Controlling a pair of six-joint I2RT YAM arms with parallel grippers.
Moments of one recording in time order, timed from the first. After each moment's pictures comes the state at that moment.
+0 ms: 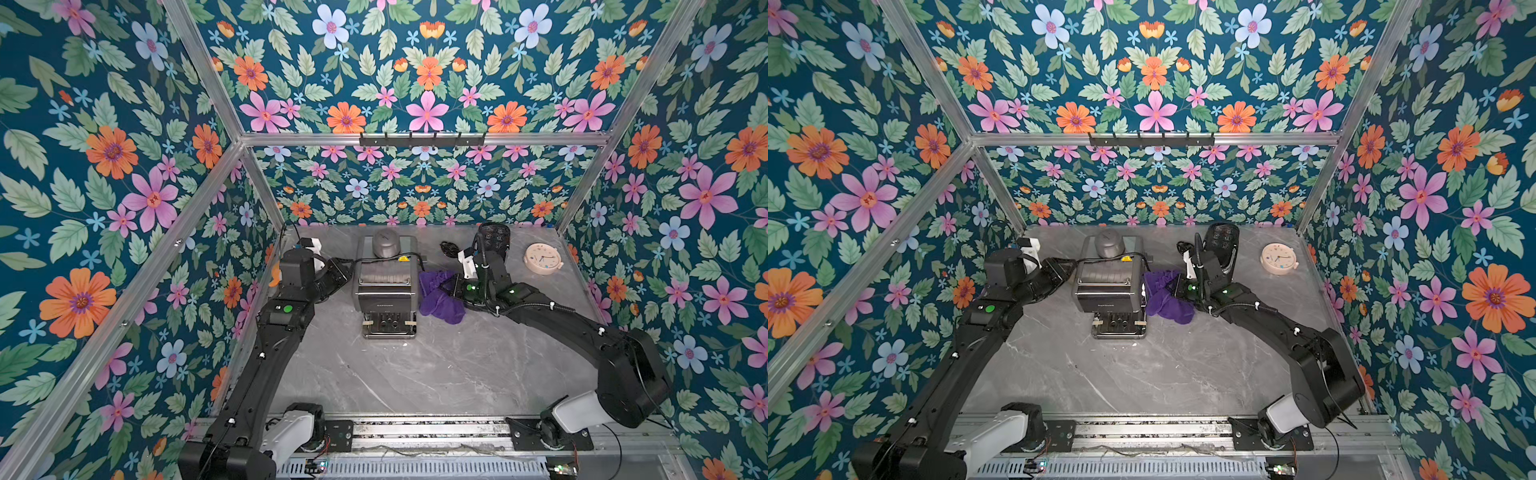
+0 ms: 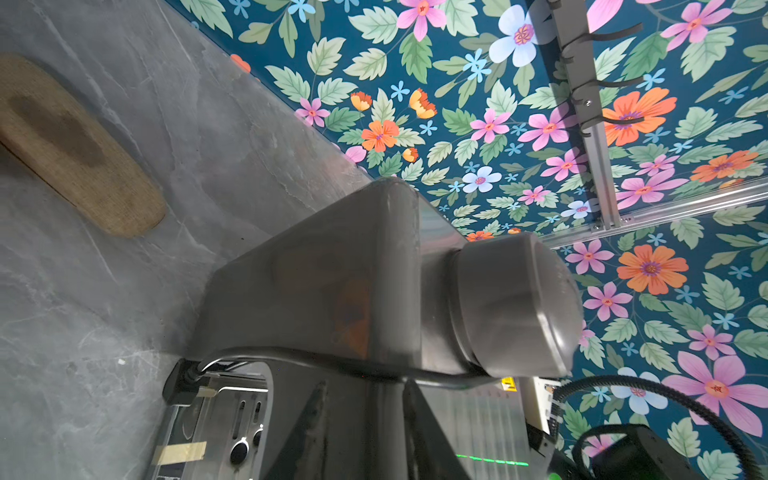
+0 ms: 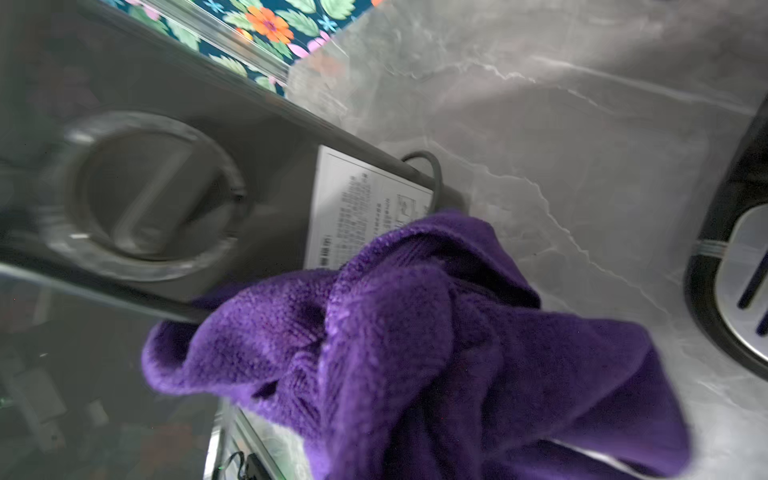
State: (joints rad) left arm -0.17 1.06 0.99 -0.37 0.33 -0.80; right arm 0.51 1.52 1.02 -0.15 -0.33 0.74
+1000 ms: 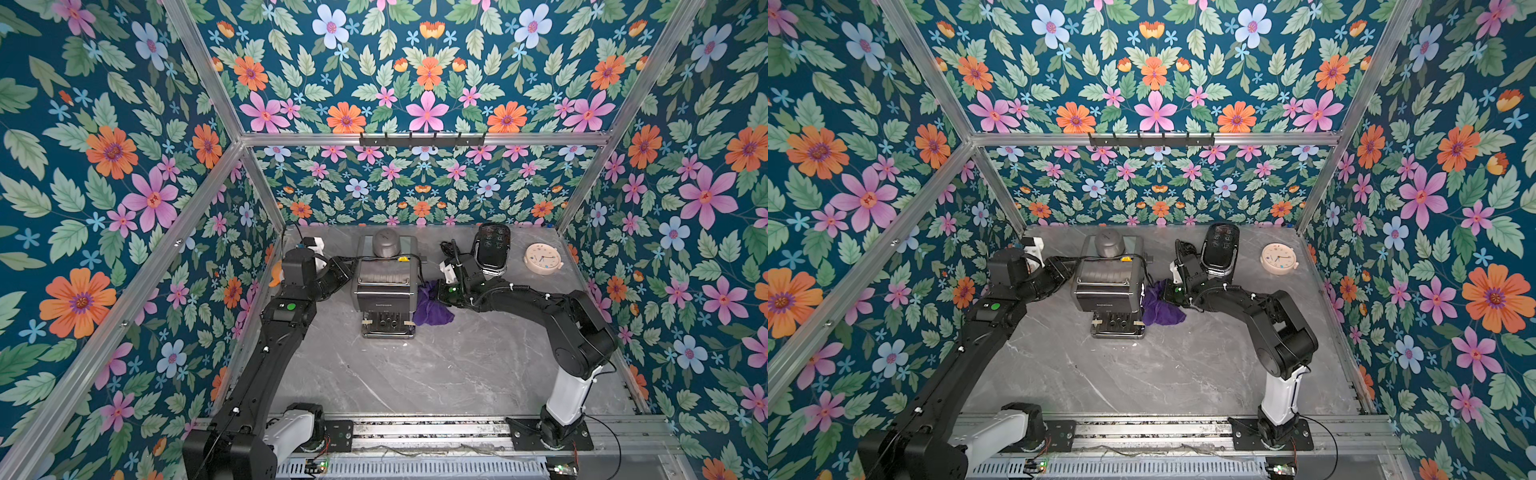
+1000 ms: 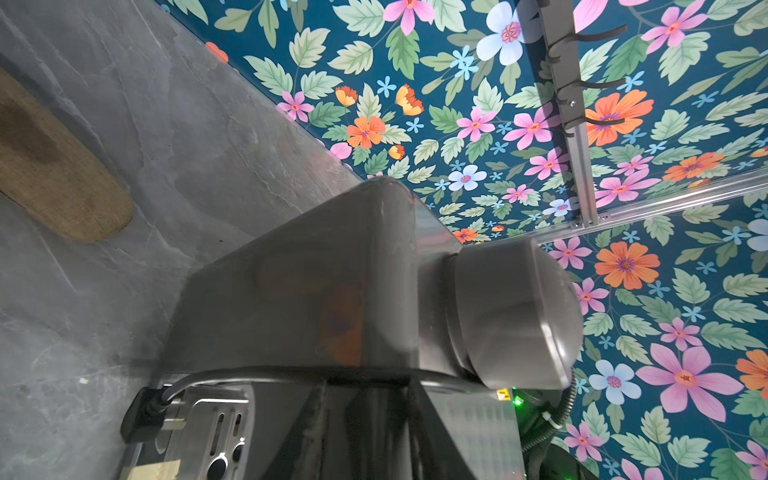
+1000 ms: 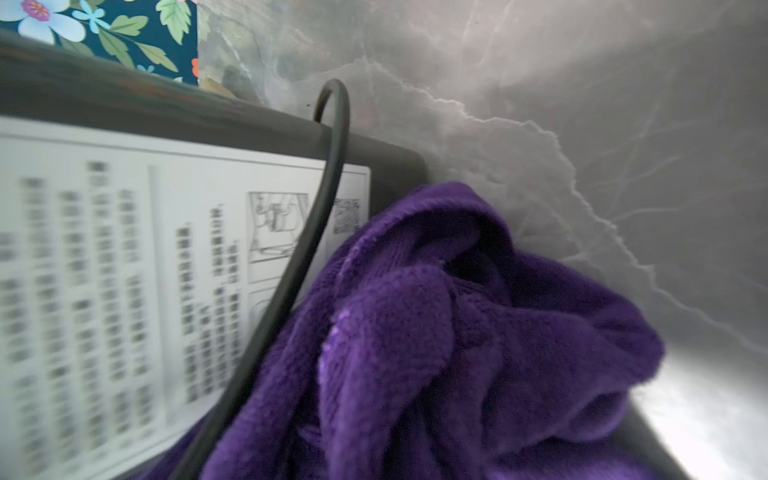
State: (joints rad) left arm -0.17 1.10 0.95 -0.26 0.39 -0.83; right arm 0.53 1.82 1.15 -0.12 -0.40 0.73
